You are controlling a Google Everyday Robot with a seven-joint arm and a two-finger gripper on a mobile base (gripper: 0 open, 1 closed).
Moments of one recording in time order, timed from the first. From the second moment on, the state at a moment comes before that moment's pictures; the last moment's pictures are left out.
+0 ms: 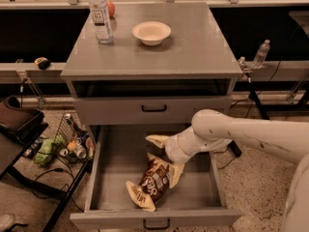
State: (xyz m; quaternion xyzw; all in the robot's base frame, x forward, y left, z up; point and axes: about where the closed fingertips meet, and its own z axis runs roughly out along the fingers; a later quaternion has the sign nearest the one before) arm 0.530 -0.018 0.552 -0.84 0.43 0.12 0.31
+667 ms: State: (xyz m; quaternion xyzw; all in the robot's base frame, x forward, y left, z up) arm 0.457 -0.038 0.678 -0.88 0.40 0.09 0.22
